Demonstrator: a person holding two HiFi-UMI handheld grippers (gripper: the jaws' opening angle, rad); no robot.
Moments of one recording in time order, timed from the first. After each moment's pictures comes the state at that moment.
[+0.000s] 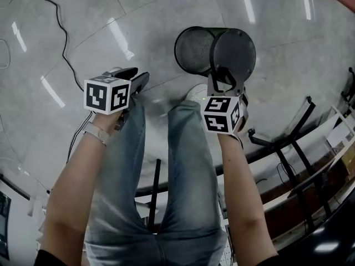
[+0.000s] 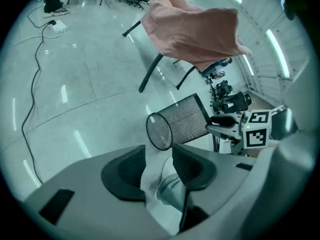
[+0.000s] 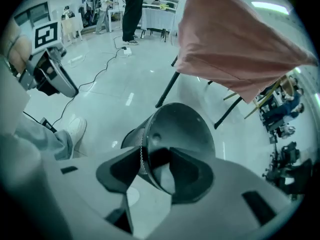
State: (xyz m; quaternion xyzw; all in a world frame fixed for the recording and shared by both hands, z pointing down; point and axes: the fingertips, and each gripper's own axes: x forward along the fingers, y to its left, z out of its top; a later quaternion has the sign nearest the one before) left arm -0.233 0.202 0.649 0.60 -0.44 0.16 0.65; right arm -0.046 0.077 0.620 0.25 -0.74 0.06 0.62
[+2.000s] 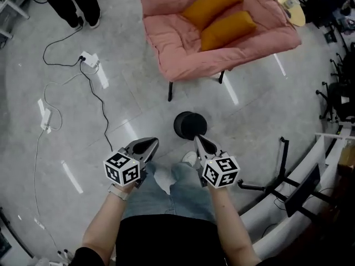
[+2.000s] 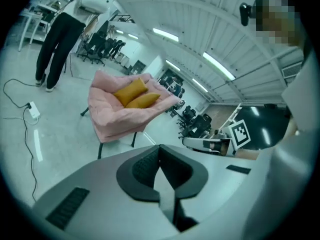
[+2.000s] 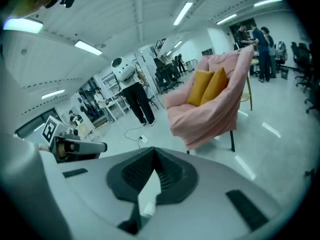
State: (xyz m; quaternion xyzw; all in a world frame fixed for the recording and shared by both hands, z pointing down) left arm -0.219 0.145 0.188 0.77 -0.49 0.01 0.41; right arm -0.097 0.079 0.192 0.29 -0.88 0.29 0.24
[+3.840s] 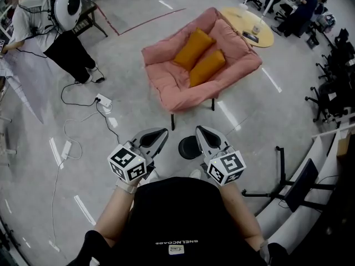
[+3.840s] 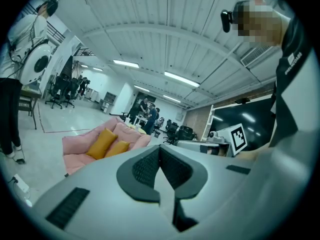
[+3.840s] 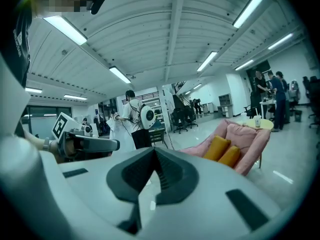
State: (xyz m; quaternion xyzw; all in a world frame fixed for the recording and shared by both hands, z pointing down) left arm -0.193 0.114 -0.125 0.86 -0.47 -0.03 0.19; right arm -0.100 0.073 -0.121 0.28 -0.95 0.12 0.07
